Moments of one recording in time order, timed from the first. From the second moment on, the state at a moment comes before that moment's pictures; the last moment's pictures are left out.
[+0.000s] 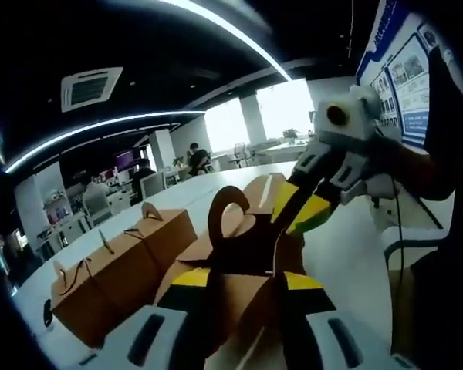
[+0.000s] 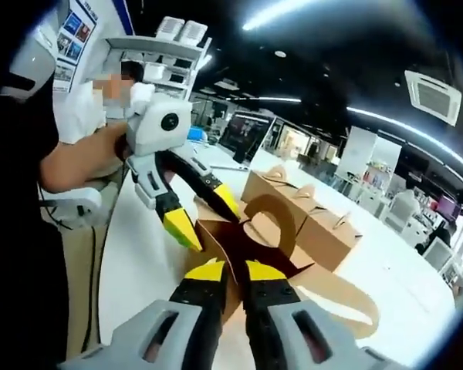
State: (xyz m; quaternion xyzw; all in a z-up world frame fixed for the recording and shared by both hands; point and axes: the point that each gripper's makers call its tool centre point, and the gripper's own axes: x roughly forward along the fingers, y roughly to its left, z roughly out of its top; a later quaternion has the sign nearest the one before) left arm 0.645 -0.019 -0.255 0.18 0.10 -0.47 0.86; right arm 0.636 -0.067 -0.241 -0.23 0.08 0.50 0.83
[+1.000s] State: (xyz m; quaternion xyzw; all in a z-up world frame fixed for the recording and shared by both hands) left arm 0.642 -0.019 -0.257 0.19 0.10 -0.47 0.85; right arm 0.672 -0.094 -0.199 -0.24 0.04 0.47 0.85
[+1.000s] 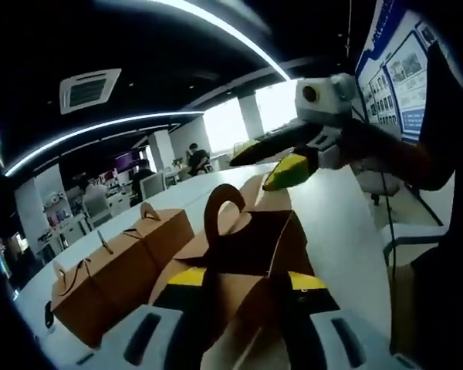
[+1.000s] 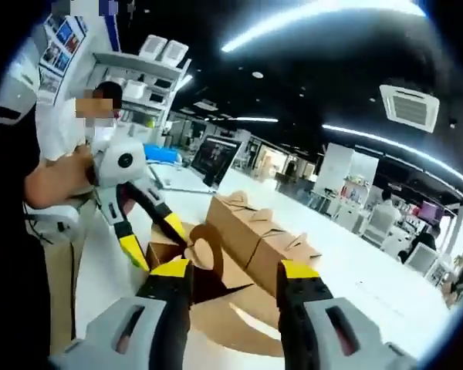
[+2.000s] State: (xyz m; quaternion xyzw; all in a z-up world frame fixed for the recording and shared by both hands) left arm 0.641 -0.020 -0.260 0.22 0.11 -0.49 0.84; right arm 0.688 -0.076 -0.161 -0.18 0.00 0.55 0.81
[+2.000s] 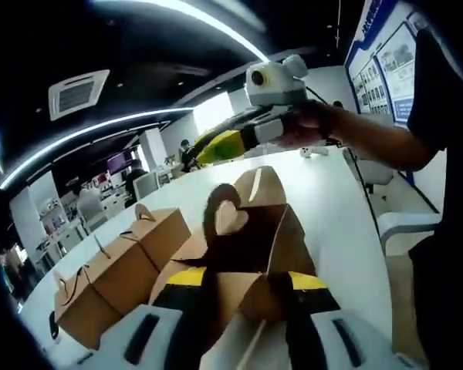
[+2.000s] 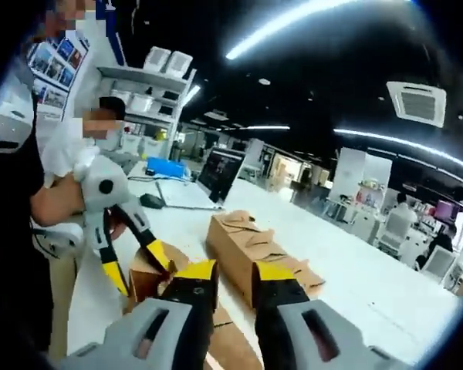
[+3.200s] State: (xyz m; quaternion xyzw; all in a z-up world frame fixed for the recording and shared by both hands) left arm 0.640 -0.019 -0.262 0.25 0.10 -0.50 0.82; right arm 0.740 -0.058 -0.200 0.07 0.22 0.67 0.71
